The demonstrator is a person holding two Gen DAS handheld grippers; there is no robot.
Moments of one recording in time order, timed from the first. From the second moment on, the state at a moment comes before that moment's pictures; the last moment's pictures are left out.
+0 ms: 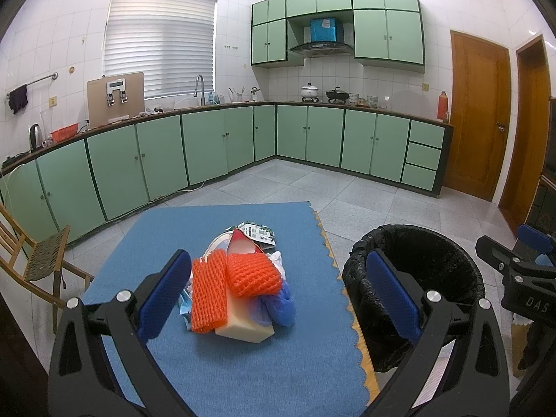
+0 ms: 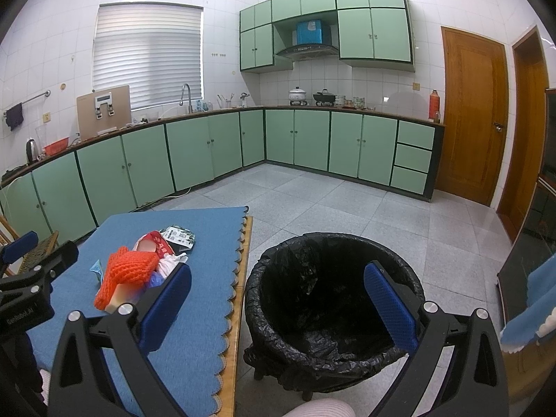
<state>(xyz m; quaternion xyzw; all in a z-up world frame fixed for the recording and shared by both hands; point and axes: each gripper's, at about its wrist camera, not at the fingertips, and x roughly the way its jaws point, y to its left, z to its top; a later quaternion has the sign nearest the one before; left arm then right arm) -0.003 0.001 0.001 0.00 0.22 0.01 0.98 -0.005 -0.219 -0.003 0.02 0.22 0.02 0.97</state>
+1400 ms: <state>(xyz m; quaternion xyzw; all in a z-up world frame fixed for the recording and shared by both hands) 0.030 0.115 -0.054 -0.01 0.25 0.10 0.96 0.058 -0.127 -0.064 0.00 0.28 0.12 0.95</state>
